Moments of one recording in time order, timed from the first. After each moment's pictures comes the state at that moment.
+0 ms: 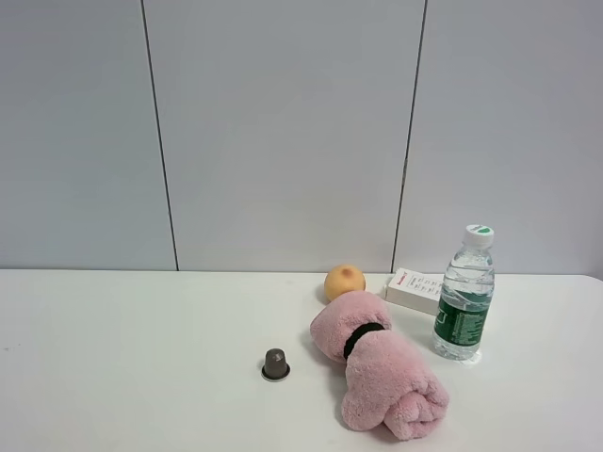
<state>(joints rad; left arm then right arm) 0.17 -0.01 -0.51 -0.10 1.06 0.04 0.02 0.00 -0.51 0.01 1.06 0.01</state>
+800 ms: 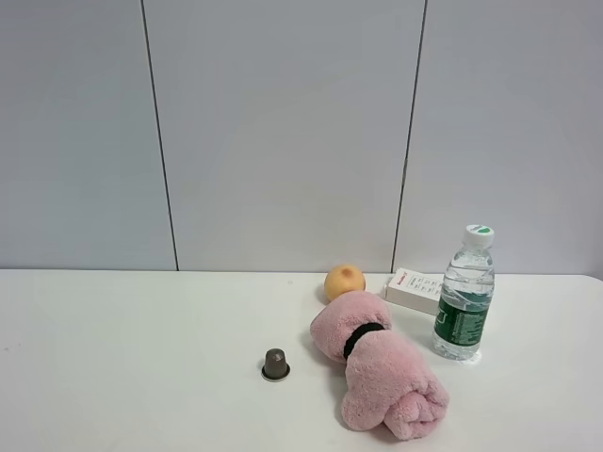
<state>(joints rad) 0.17 -0.01 -0.51 -0.10 1.06 0.04 0.02 0.00 -0.51 0.00 1.06 0.01</state>
